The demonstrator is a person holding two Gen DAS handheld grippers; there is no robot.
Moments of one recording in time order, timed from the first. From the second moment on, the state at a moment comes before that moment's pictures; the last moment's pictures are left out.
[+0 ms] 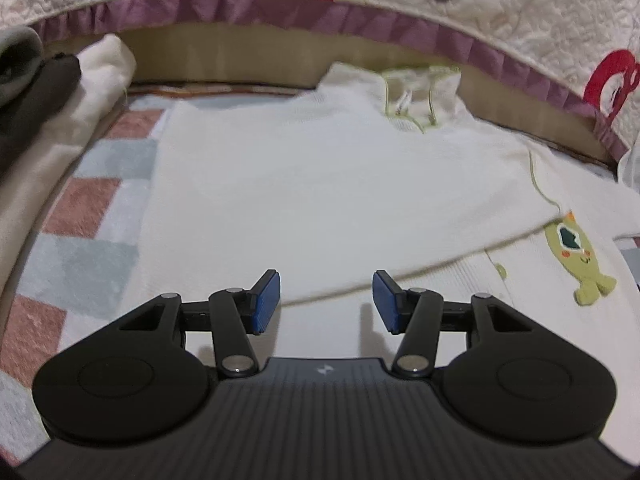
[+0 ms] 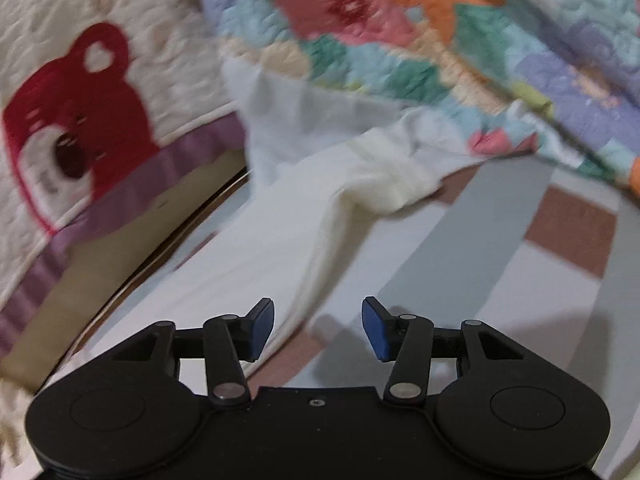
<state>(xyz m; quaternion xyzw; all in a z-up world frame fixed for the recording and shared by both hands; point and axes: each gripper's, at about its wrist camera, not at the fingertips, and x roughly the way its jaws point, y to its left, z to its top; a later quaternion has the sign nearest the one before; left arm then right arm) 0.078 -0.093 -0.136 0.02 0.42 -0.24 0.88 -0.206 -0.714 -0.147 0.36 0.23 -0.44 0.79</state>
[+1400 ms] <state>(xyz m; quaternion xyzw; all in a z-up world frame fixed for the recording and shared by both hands) 0.107 -0.043 -0.142 -0.08 0.40 -0.21 0.89 0.002 -0.293 -0.121 -0.13 0.34 0.12 0.92</state>
